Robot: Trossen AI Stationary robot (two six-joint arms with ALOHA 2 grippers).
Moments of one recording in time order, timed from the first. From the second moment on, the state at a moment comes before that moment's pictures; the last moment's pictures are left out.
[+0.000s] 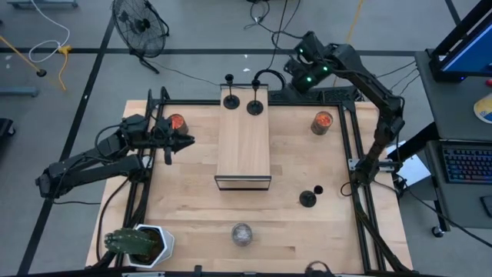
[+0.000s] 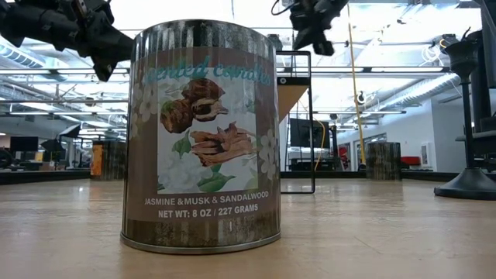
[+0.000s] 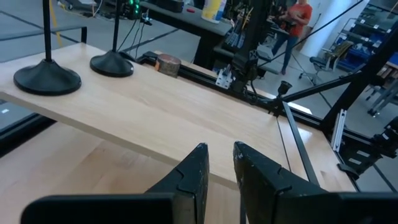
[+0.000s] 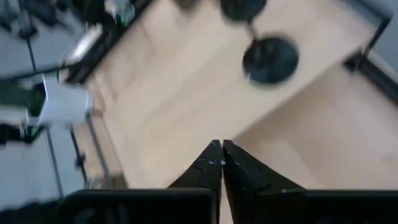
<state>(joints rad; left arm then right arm) 0.50 0.46 0.43 -0.17 0.39 -0.23 -0.70 1.74 2.06 -1.36 -0.52 0.12</state>
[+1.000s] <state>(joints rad) 0.50 0.46 0.43 -0.16 0.39 -0.33 -0.22 1.07 1.37 -1.54 -0.53 0.46</state>
